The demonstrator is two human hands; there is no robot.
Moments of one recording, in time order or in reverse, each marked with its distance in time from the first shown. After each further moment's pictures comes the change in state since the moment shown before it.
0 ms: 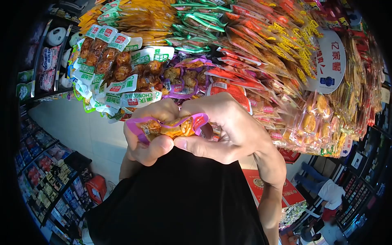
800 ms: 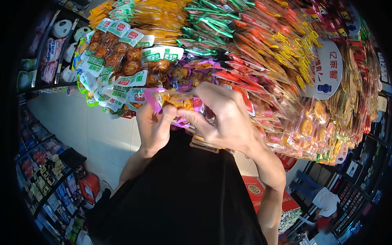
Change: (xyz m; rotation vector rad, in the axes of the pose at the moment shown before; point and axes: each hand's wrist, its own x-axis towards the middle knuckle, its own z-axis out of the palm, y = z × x) left_hand -0.020 0.006 0.022 0.053 0.502 -0.511; right_hand 0.006 0.015 0.026 -0.524 0.313 -0.053
